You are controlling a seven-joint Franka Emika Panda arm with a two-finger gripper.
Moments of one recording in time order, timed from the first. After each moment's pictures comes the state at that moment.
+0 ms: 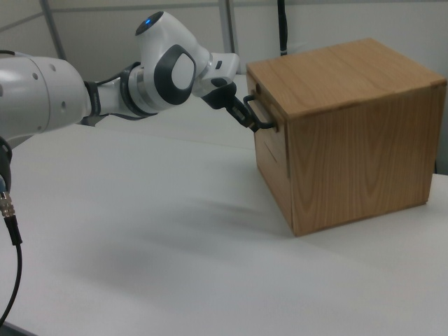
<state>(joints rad) -0.20 0.36 0.07 -1.52 -0.44 2.40 0.83</state>
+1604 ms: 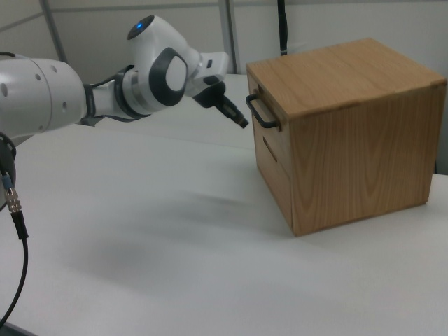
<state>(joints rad) -0.17 0.38 0.09 -1.52 -0.44 2.44 0.76</state>
